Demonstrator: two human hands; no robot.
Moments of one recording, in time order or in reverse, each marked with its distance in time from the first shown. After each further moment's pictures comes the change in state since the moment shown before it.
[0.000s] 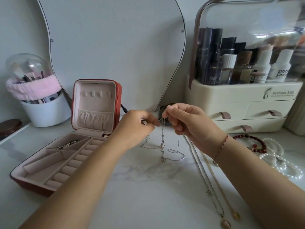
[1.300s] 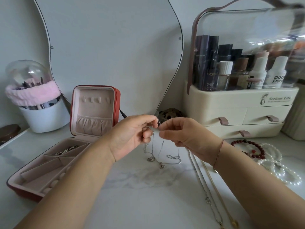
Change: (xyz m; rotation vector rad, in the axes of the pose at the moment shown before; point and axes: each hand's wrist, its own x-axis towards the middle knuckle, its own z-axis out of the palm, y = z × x) left_hand 0.000 0.009 -0.008 -0.805 -0.312 -0.177; right_hand -0.002 0.002 -0.001 -0.232 -0.038 0.177
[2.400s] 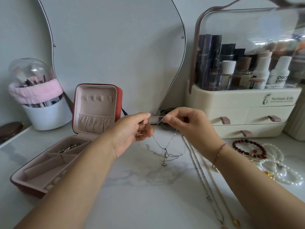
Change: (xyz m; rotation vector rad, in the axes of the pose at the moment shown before) left_hand 0.005 -0.001 -0.009 0.134 0.133 -0.072; right_hand 0.000 -0.004 0.001 -0.160 0.251 -0.340
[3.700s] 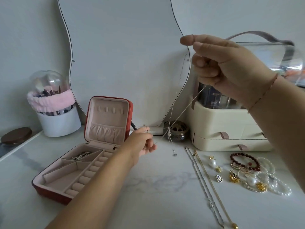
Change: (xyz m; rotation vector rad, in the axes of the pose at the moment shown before) left_hand 0.013 -0.014 -0.002 -0.191 0.185 -0.071; right_hand 0.059 -0.141 -0.061 0.334 -0.142 -0.079
